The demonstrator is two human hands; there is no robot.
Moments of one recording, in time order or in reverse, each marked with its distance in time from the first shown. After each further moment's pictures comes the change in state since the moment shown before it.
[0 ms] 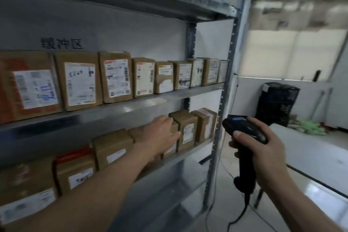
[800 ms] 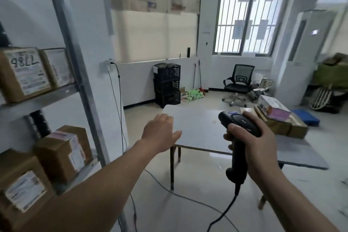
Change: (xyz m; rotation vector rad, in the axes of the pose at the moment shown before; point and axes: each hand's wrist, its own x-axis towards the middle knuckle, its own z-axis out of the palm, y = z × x) left_hand 0.243 0.406 0.197 -0.101 -0.176 0.636; right_hand 0.153 0.046 -0.321 -0.170 0.672 -0.014
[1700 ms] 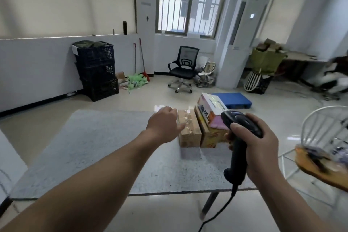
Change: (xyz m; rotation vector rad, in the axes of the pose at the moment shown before) left_hand 0.459 0.280 0.189 -0.256 -0.071 0.283; right_hand 0.408 0.104 -0.212 -0.166 0.329 0.009
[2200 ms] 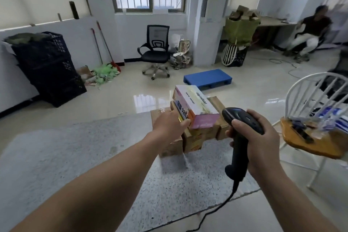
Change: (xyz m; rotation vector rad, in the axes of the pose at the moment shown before) left_hand 0.192 0.061 0.126 -0.245 -0.220 -0.019; right_hand 0.162 0.085 -0.037 0.018 0.222 0.096
